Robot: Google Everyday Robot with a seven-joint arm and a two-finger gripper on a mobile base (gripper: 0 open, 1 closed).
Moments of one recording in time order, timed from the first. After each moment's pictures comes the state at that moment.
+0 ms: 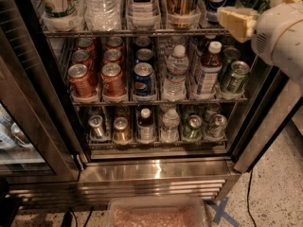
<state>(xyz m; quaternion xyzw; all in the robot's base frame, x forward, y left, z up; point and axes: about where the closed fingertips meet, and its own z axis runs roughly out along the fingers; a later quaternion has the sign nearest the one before) 0.563 -0.206 1.076 -0.13 0.69 -0.04 0.71</state>
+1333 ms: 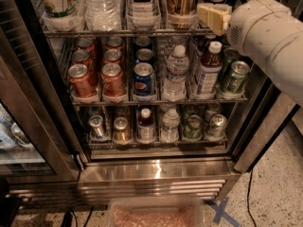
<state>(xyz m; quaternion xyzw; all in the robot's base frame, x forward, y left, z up) 0.606 -0.178 1.069 -0.13 0.68 -0.02 0.72</state>
